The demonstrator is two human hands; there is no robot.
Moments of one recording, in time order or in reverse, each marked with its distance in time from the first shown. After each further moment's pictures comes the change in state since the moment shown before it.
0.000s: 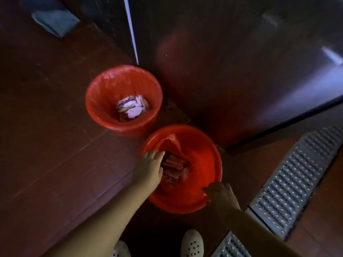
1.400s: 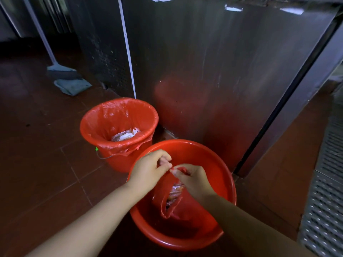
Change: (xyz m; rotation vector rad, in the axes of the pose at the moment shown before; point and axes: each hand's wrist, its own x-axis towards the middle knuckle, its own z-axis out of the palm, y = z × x) left_hand 0.021 -0.011 0.063 -0.482 0.437 0.289; right_hand 0.115 -0.052 0.035 1.182 0.735 -0.302
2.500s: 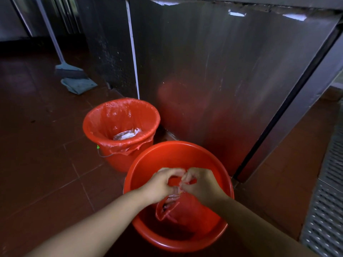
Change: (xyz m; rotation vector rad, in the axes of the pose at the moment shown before) left_hand -0.010 -0.002 0.038 -0.039 -0.419 -0.114; right_hand -0.005 0.009 -0.033 -0.278 -0.028 -0.204
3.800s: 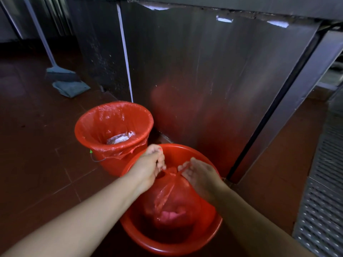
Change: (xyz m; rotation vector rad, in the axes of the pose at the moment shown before) left_hand 0.029 0.040 -0.027 -1.107 0.392 -0.161; right_hand 0.017 -0.031 -0.024 0.886 0.067 0.483
